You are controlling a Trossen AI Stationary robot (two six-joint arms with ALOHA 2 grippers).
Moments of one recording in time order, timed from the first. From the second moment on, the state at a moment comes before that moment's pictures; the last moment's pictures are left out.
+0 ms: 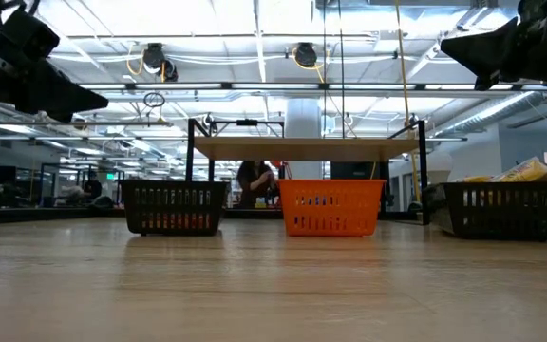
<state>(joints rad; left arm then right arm) -0.19 0.01 0.09 -0.23 -0.34 -0.01 0.09 0.02 0.02 0.31 0.28 -0.18</state>
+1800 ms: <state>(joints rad) -0.19 0.26 0.09 -0.12 -0.19 0.03 0.09 0.06 0.01 0.31 0.29 -0.06</state>
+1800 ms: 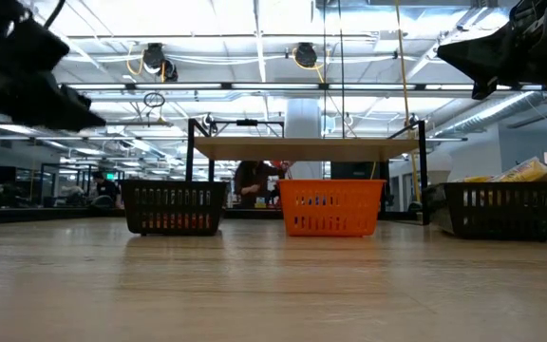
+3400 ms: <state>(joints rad) -0.33 1.51 0.97 -0.60 -0.20 -0.21 0.09 0.06 0.01 0.30 0.29 -0.04</state>
